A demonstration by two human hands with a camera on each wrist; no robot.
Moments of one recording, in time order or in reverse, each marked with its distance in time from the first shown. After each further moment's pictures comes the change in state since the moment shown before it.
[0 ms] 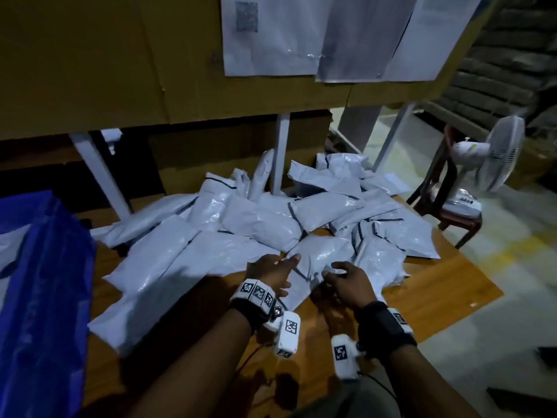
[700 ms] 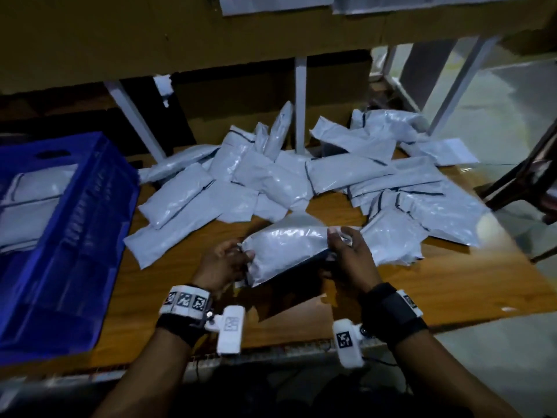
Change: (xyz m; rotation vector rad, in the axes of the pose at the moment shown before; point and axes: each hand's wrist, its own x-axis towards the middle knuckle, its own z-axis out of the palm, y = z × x) left_hand -0.112 -0.056 -0.019 -0.203 0.295 0.105; right_hand 0.009 0.035 -0.040 0.420 -0.389 0.038
